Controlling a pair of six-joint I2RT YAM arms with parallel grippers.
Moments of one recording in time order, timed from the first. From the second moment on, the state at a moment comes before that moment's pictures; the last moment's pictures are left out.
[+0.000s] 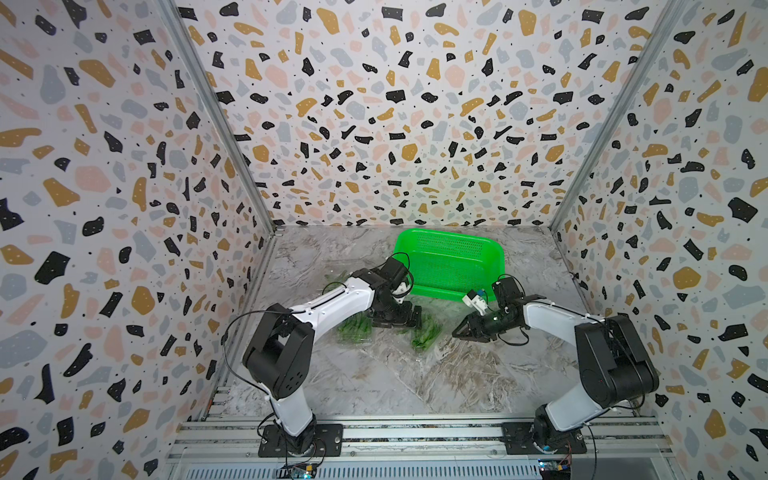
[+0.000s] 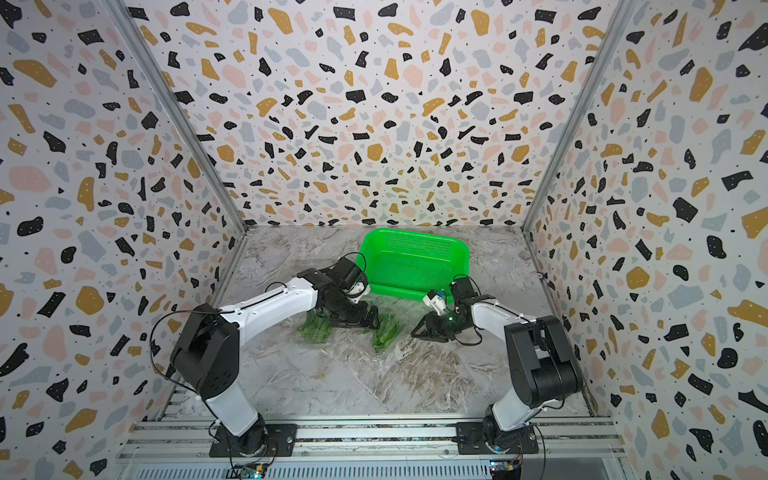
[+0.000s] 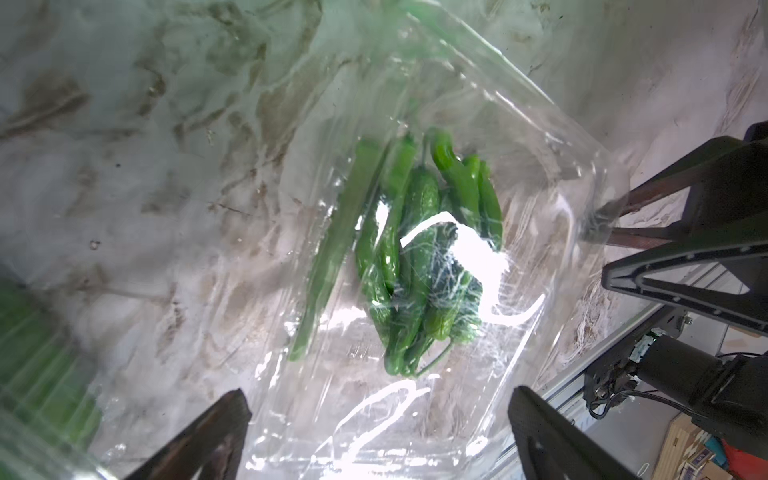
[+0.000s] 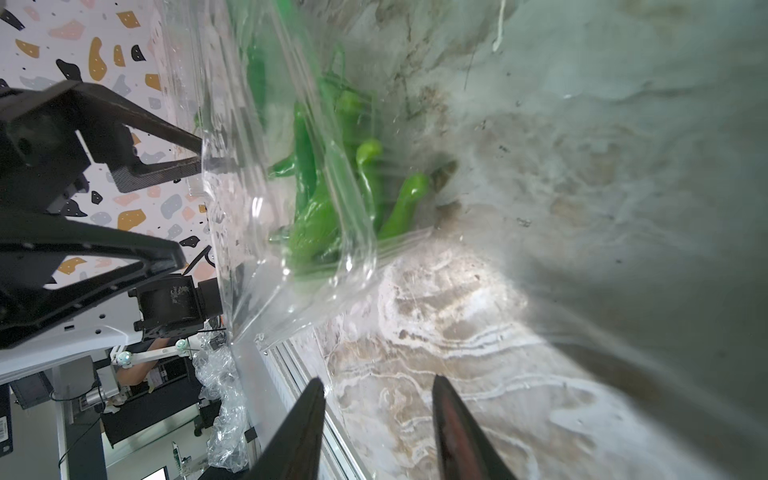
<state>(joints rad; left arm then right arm) -0.63 1.73 1.28 -0.83 0.35 -0.40 0.26 1.58 0.81 -0.52 -0.87 0.19</state>
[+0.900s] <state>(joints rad) -0.64 1.80 1.36 -0.87 0.31 -0.39 0.29 1.60 0.83 -0.49 -0.88 0.22</state>
